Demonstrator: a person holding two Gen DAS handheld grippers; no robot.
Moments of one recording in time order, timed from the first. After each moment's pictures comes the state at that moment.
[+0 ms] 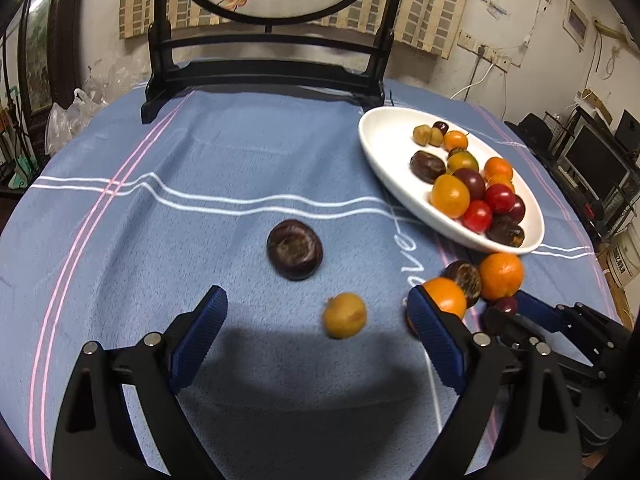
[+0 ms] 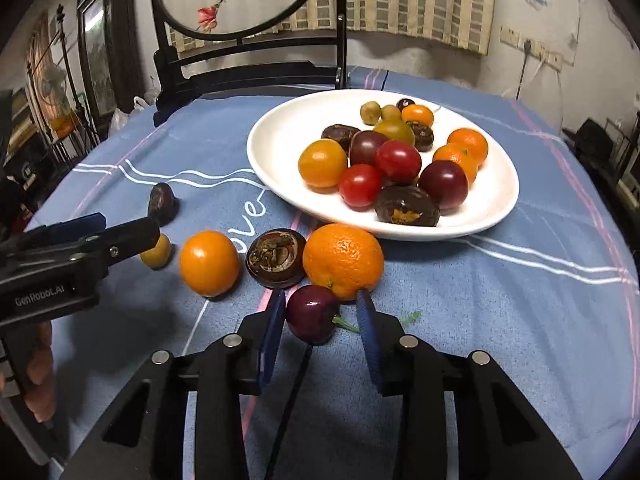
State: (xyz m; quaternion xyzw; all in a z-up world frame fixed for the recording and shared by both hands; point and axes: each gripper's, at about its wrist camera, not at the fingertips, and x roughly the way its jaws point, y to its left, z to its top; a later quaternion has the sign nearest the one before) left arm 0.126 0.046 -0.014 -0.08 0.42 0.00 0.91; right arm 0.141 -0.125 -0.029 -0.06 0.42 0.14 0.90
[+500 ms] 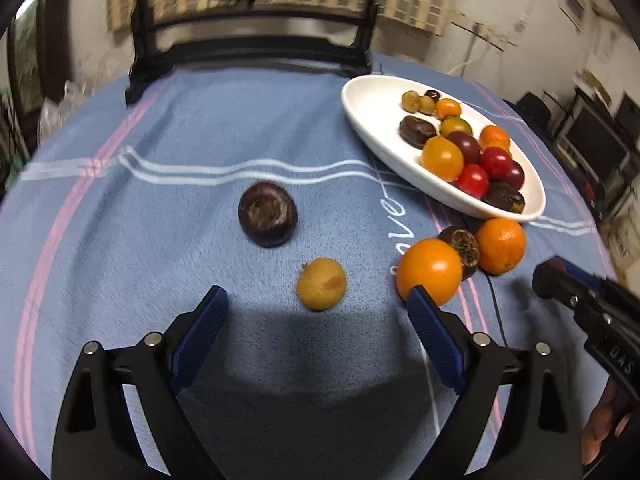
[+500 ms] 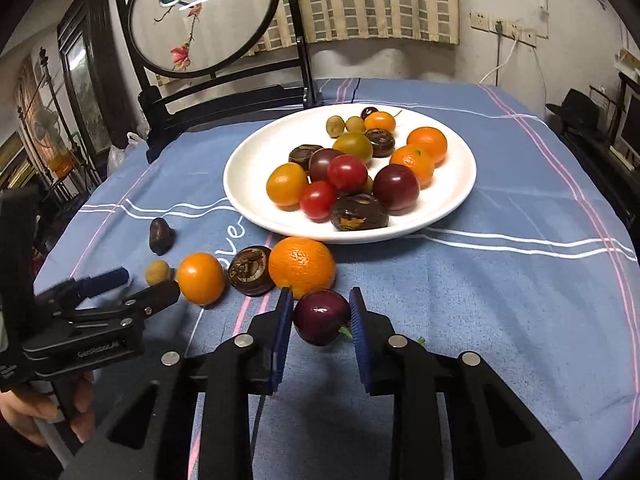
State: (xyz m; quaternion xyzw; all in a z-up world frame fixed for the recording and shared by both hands) left arm 0.128 0.031 -0.034 -0.08 0.45 -0.01 0.89; right arm 0.138 -0.164 -0.011 0.01 0.41 0.14 0.90
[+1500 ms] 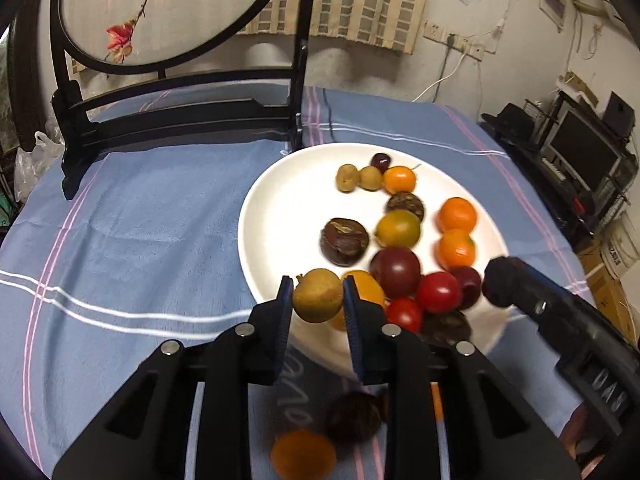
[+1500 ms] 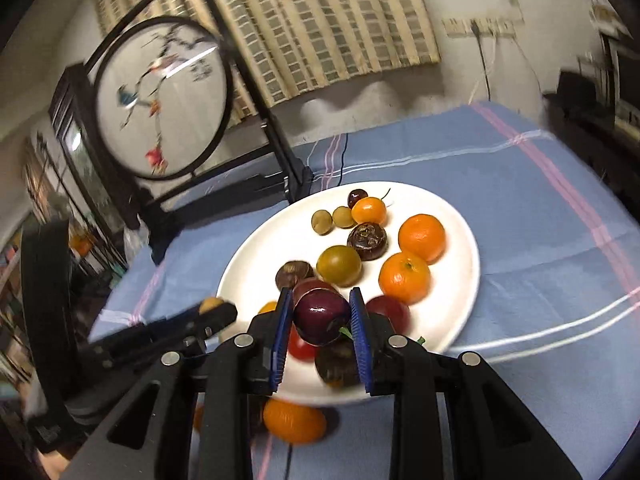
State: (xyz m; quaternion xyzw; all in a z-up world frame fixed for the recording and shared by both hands) left arm 0.228 -0.036 0.015 -0.04 0.41 -0.03 0.91; right arm 0.222 -0.201 0.020 0.15 0.35 0.15 0.91
